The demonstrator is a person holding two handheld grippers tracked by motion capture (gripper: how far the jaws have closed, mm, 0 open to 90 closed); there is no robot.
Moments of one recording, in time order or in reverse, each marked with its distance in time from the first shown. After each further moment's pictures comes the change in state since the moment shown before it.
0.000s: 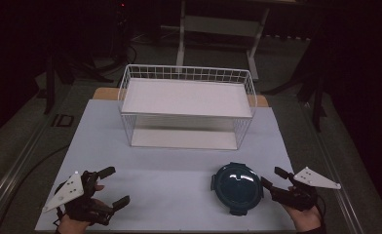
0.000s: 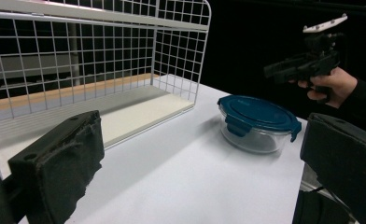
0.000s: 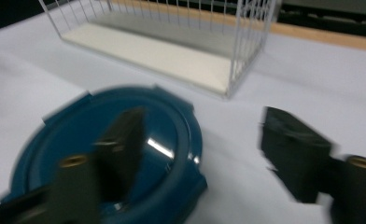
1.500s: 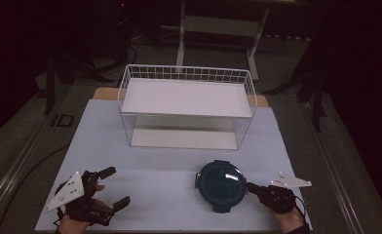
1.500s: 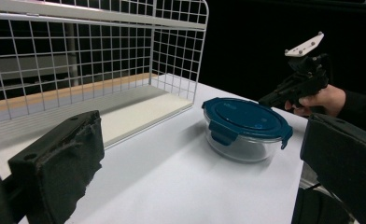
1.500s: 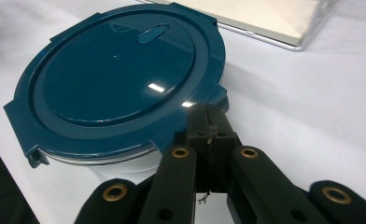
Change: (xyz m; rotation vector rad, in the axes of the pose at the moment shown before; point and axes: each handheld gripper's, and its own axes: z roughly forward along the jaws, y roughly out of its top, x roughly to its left) left arm -0.001 0.000 0.000 0.003 -0.006 0.010; right arm 0.022 -0.022 0.040 0.157 0.162 -0.011
